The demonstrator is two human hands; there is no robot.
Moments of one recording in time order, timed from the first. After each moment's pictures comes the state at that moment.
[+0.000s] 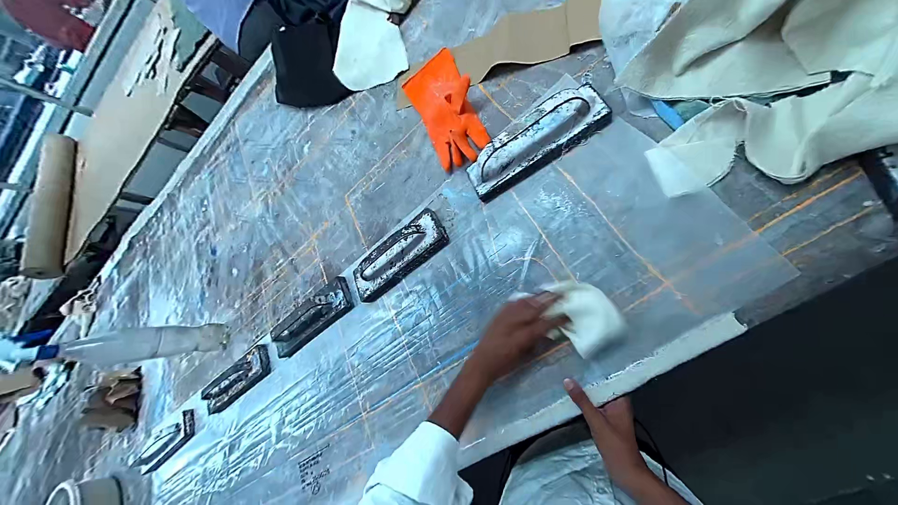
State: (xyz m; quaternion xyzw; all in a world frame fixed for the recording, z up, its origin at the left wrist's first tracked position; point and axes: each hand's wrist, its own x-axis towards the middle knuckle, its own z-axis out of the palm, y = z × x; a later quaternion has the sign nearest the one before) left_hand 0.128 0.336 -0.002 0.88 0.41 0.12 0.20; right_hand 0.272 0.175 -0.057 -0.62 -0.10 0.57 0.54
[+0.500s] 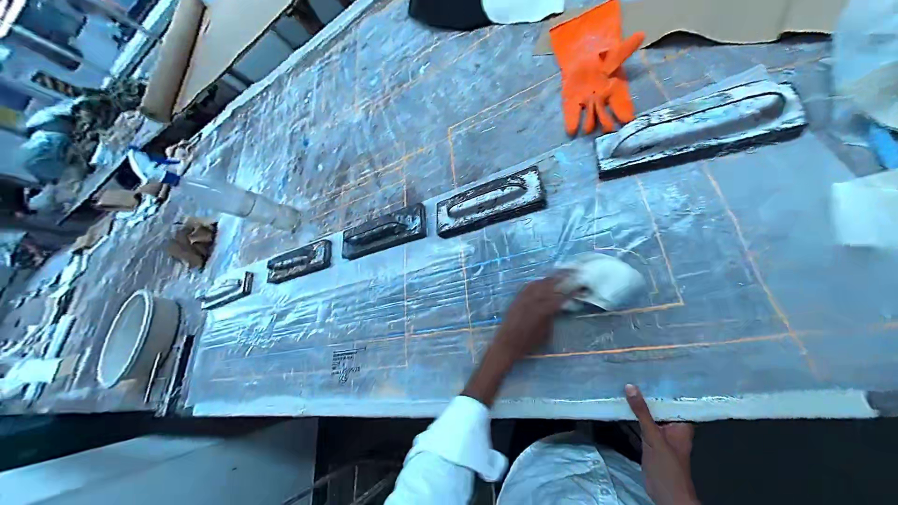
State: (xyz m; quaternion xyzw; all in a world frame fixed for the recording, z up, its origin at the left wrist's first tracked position) left_hand 0.068 0.307 -0.007 0.79 0.56 0.18 0.17; right_hand 0.287 0.176 -0.053 -0.64 -0.14 0.58 0.48
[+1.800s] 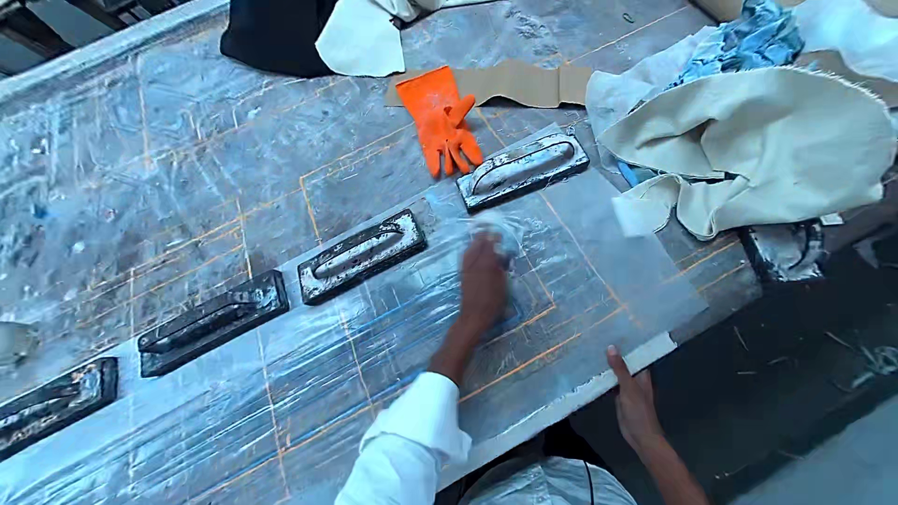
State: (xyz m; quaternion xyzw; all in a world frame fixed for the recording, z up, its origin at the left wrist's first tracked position) left_hand 0.169 0.421 0.008 0.77 0.55 0.20 0.24; right_hand 0.380 0.221 -0.064 -0.69 -0.13 0.48 0.52
